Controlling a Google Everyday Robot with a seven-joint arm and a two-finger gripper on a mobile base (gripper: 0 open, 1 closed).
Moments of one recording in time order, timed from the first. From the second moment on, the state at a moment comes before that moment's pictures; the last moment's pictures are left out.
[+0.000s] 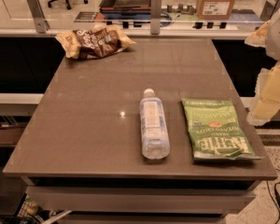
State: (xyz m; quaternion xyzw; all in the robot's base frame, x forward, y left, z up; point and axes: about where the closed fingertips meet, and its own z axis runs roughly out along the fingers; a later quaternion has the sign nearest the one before) arm 0.438 -0.214 0.984 -0.60 0.78 -0.04 0.17
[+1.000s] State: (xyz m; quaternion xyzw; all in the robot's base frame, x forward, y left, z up) arm 0.441 -0.202 0.977 -0.58 0.80 0.01 0.18
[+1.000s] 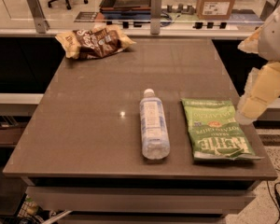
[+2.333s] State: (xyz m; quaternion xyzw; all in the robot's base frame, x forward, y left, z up) arm 0.433 -0.118 0.950 -0.37 0.91 0.10 0.18
